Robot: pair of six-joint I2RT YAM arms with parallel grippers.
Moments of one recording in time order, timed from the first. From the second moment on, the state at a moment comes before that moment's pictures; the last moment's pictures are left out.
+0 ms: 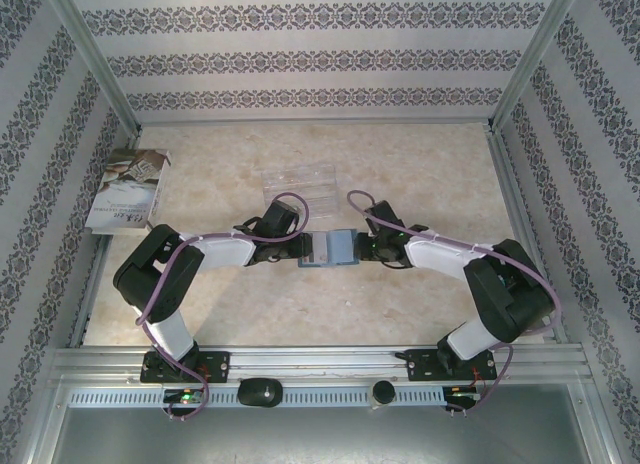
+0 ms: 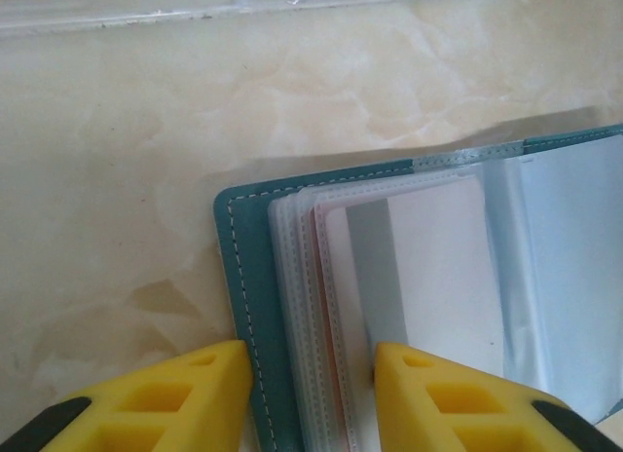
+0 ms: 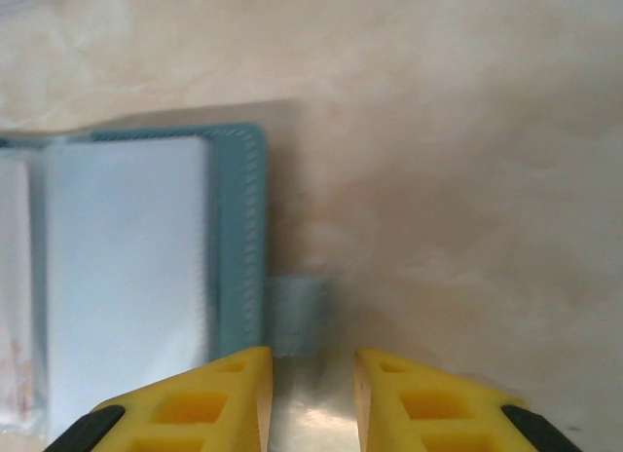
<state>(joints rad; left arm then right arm) -0.60 1.73 0.84 -0.04 0.13 -0.63 0.52 1.53 0.73 -0.25 -0.03 0.56</state>
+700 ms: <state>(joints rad) -0.58 1.19 0.62 -0.16 -0.17 -0.67 0.84 1.78 1.11 -0.34 0.02 0.34</state>
